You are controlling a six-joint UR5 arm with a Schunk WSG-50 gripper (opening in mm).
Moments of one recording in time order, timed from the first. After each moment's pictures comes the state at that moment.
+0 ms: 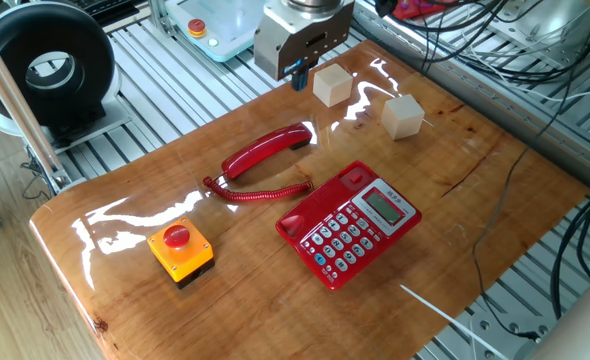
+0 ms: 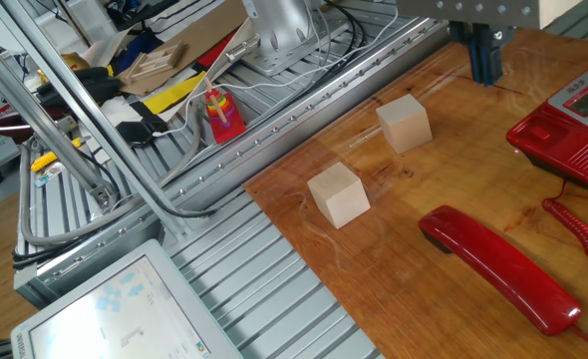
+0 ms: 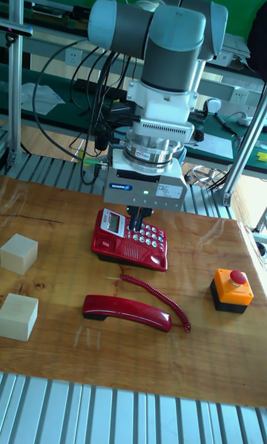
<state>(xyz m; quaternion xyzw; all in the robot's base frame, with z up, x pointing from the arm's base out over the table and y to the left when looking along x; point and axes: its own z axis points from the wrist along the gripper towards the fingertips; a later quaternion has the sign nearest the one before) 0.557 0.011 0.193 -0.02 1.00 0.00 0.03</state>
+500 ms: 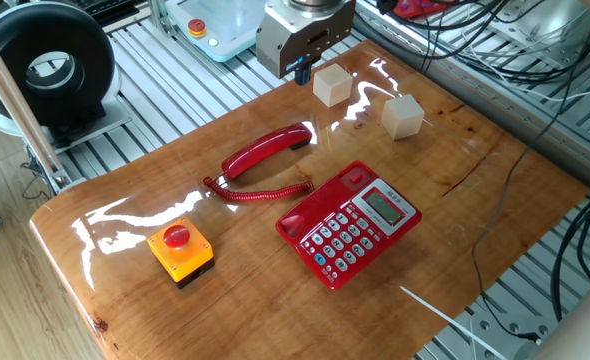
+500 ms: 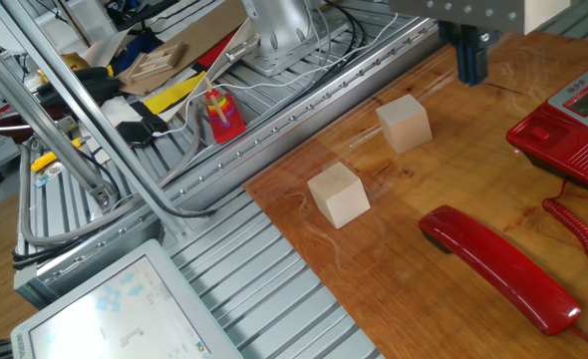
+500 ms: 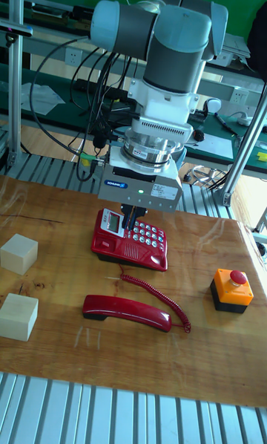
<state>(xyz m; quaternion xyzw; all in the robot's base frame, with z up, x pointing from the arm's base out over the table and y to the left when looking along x) 0.553 -0.002 0.194 0.00 1.00 -0.02 0.02</state>
